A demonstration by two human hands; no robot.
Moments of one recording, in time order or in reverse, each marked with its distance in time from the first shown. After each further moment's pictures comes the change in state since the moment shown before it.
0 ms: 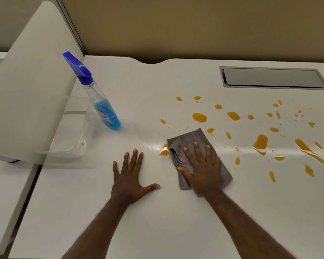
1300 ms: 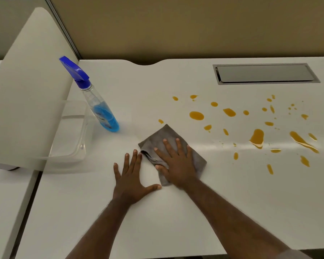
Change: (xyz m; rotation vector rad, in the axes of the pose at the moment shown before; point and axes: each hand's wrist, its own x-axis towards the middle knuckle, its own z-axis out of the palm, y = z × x) left_hand -0.001 0.001 -0.004 -0.018 -0.063 -0.014; right_hand 0.021 -0.068 0.001 0.072 -0.133 -0.213
